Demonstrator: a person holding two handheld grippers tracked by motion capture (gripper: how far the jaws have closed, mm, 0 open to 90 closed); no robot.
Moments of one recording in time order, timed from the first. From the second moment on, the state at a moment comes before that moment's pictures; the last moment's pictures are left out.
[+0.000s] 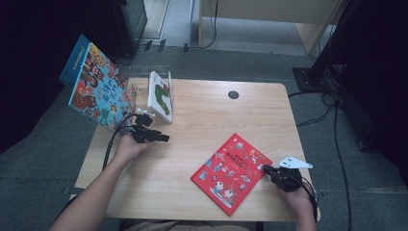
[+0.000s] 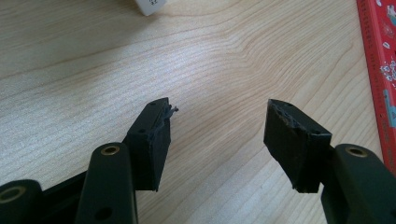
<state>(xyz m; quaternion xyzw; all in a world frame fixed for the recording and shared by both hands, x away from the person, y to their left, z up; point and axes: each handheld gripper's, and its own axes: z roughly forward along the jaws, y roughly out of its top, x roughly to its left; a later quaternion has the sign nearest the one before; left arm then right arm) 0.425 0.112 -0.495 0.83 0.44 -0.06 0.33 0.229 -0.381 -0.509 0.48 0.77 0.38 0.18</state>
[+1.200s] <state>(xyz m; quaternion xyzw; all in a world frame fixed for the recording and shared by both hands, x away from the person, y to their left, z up) 0.420 0.115 -0.493 0.83 0.46 -0.04 0.32 0.252 -0.340 -0.518 0.46 0.79 0.38 0.13</state>
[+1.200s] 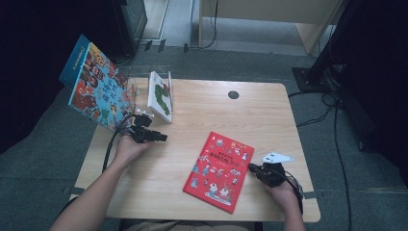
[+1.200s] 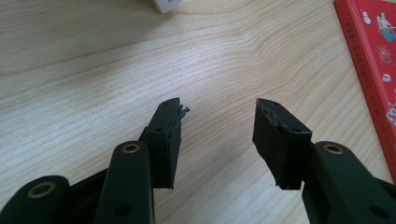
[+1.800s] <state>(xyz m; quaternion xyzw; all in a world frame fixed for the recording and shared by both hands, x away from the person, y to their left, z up) 0.403 0.112 -0.484 0.82 0.45 -0.07 0.35 0.274 -0.318 -0.517 0.44 0.80 0.38 0.12</state>
